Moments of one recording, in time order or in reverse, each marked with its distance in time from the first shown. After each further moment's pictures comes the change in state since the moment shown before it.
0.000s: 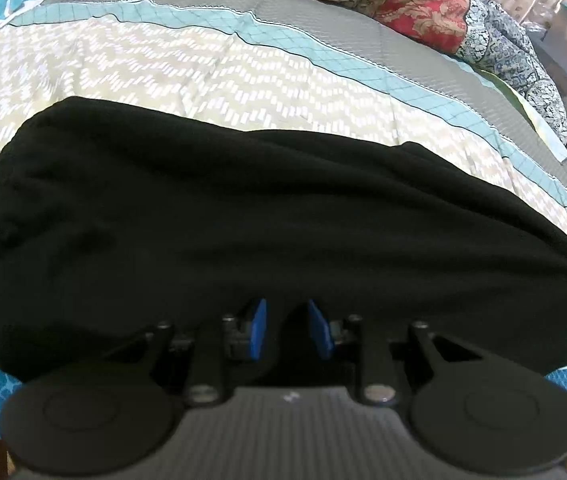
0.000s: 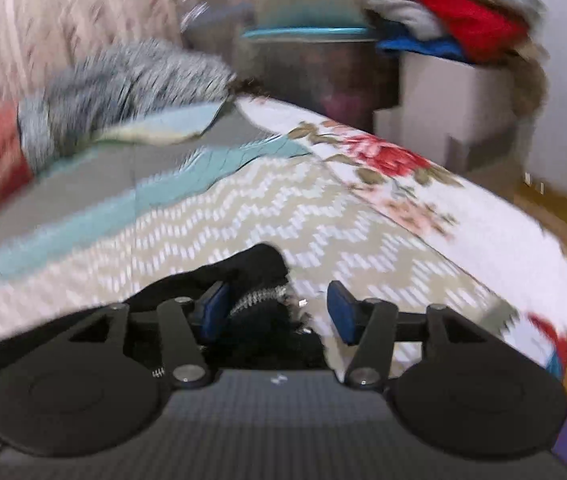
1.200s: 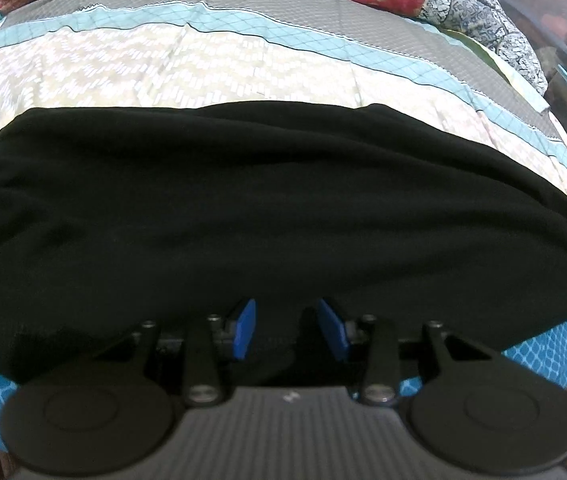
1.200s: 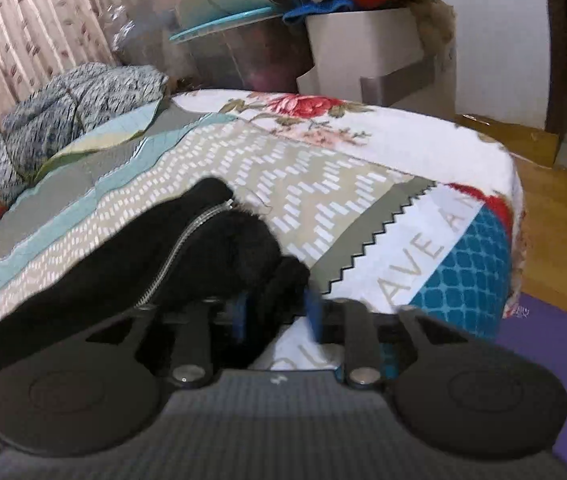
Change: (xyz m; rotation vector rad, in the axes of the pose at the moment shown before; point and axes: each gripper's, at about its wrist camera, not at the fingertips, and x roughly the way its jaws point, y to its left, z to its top) left arm 0.005 -0.020 -0.008 0.131 0.044 -0.012; right arm -0.036 -0.015 -0.053 0.184 -0.028 -0.138
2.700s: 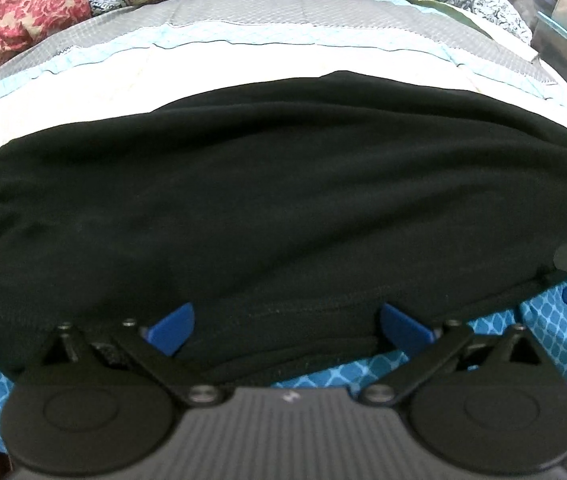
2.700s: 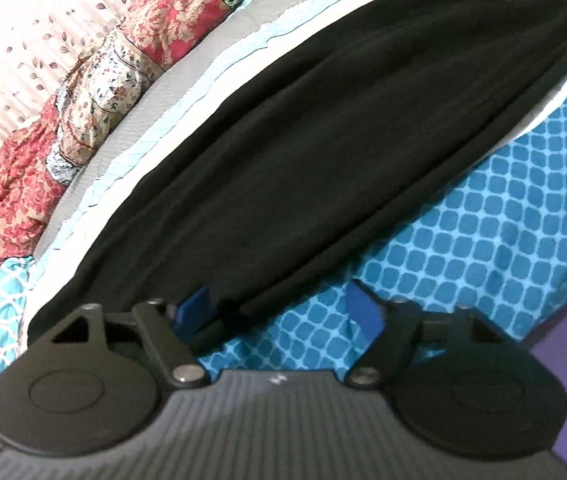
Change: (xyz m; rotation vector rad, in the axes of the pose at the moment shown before) left arm 0.011 -0.042 -0.025 0.178 -0.047 0.120; right arm -0.104 0.165 -0.146 -0.129 0.521 0.519
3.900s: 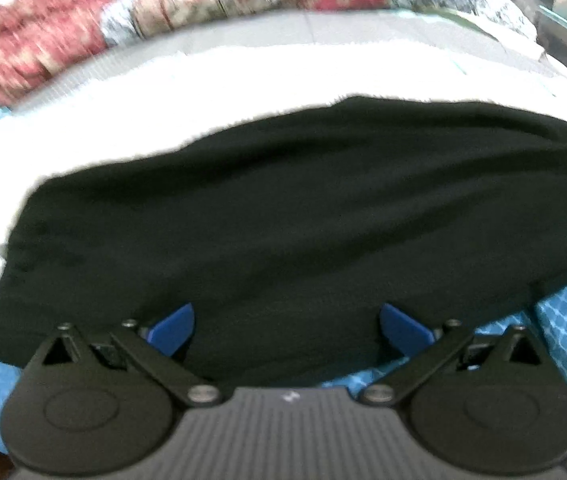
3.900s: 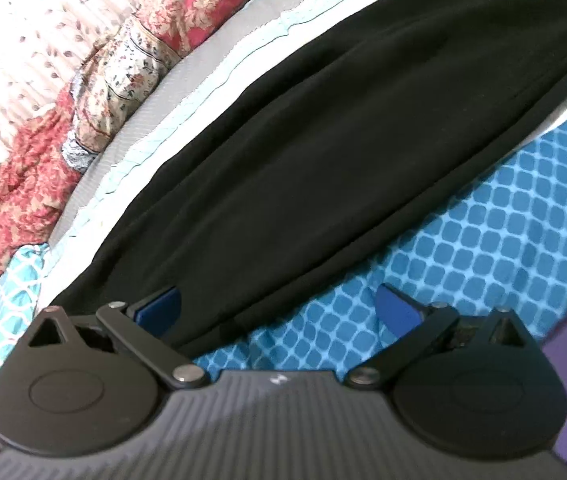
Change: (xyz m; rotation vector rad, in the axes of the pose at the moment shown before) left arm -0.027 -0.015 0.005 0.069 -0.085 0.133; right arm -0.010 0.015 -0.002 -0.030 0.030 0.049
